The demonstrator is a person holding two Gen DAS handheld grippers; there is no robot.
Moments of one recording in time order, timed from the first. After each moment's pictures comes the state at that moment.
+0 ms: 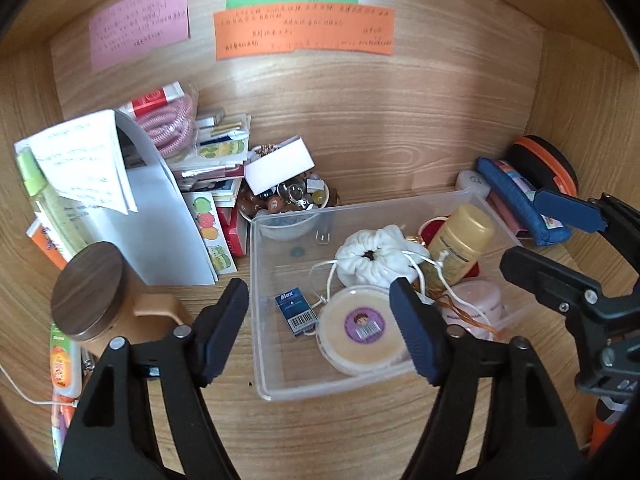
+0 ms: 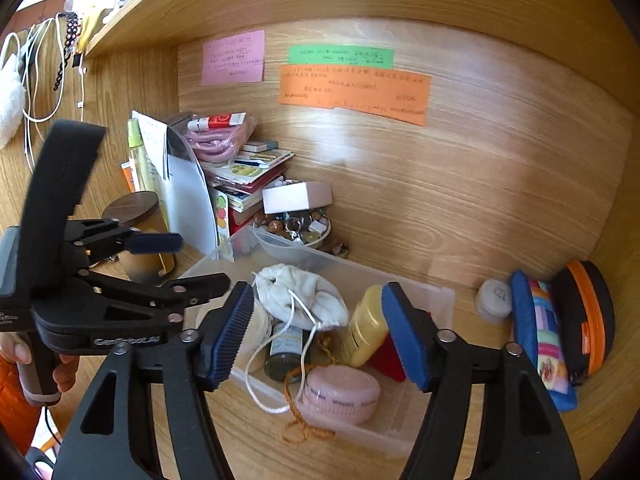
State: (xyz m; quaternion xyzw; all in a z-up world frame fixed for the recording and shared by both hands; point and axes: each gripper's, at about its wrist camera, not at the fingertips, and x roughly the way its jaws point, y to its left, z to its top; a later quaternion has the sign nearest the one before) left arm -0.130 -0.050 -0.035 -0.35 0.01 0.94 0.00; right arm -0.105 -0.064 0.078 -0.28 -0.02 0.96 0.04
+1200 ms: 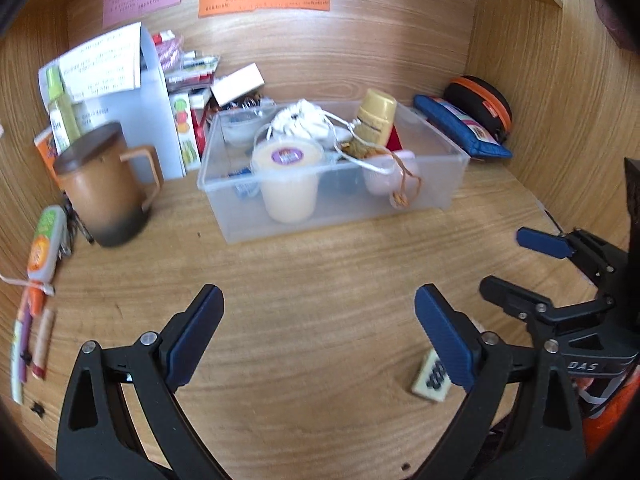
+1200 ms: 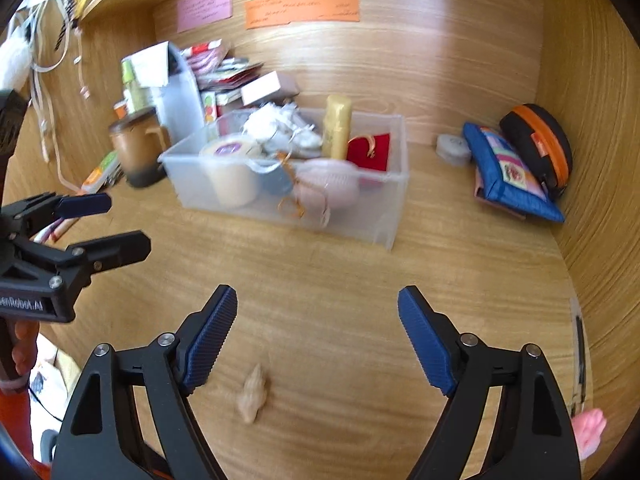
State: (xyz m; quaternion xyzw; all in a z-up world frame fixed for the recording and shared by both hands) left arm -0.005 -0.015 -0.090 -0.38 -0.01 0.92 0.06; right arm 0.028 -0.077 -0.008 -0.36 0.04 0.93 0.09
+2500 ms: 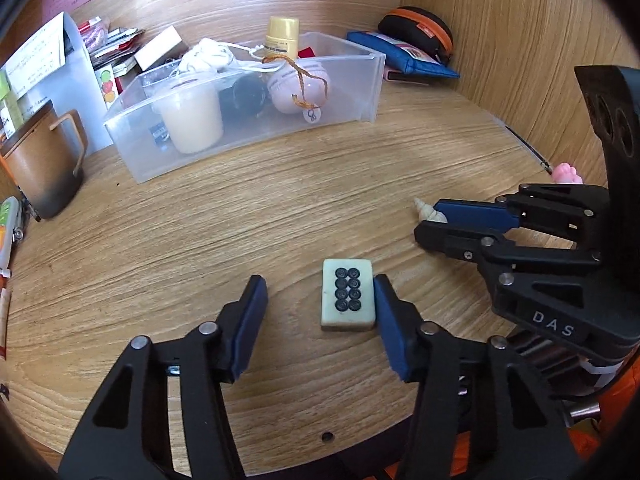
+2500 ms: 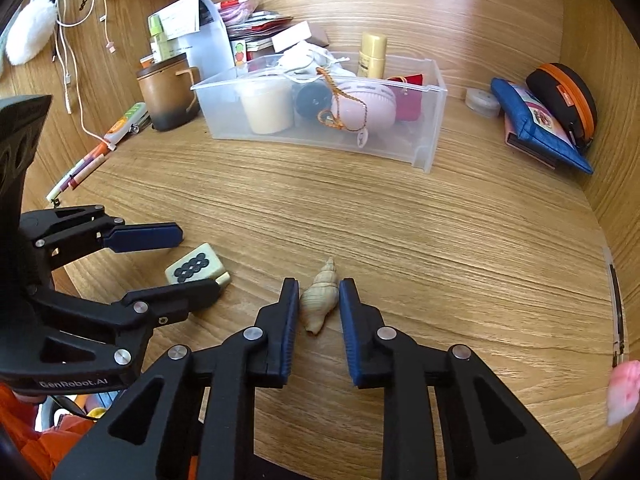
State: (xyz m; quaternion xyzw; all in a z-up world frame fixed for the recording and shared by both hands) left arm 0.021 0.050 -0.143 -0.42 0.04 0.90 0.11; right arm 0.052 -0.093 -0.047 -0.40 0.05 0.91 0.05
